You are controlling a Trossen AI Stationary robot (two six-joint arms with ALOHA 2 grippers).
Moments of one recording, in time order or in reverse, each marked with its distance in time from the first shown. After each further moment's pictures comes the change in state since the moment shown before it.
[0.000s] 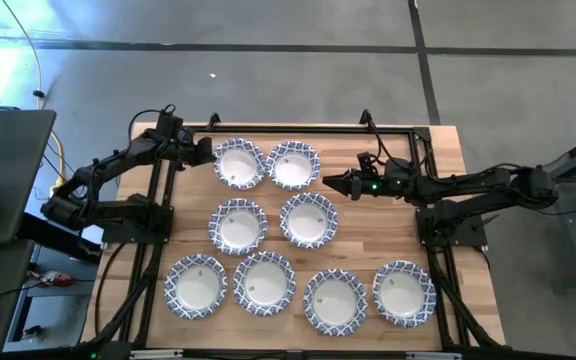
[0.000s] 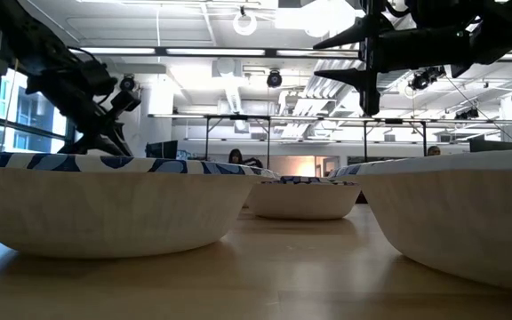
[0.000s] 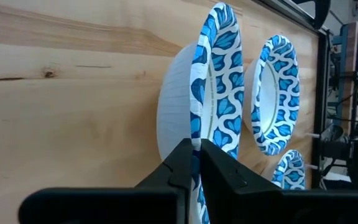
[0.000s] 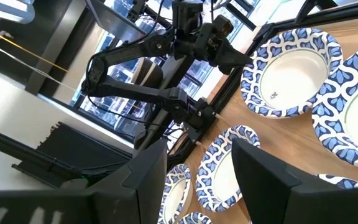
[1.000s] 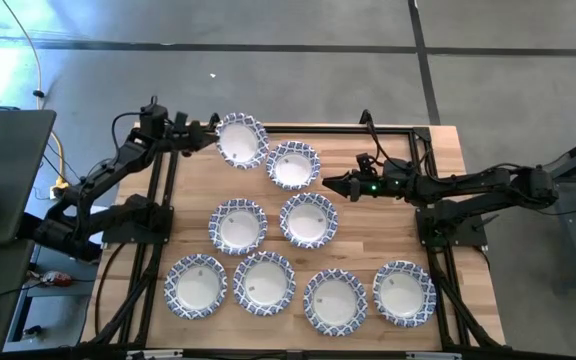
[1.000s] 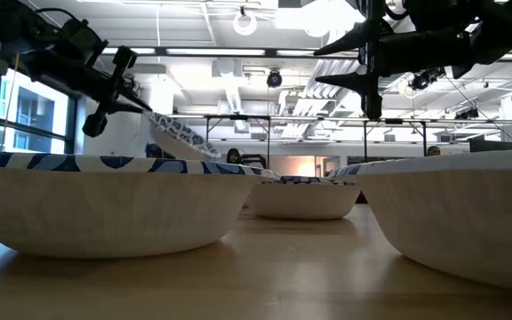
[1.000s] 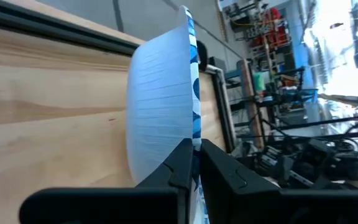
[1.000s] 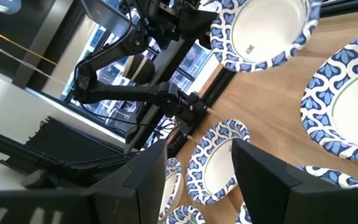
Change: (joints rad) left arm 0.002 -0.188 0.000 0.283 0.139 -0.233; right arm 0.000 0.000 0.000 -0.041 0.000 -0.018
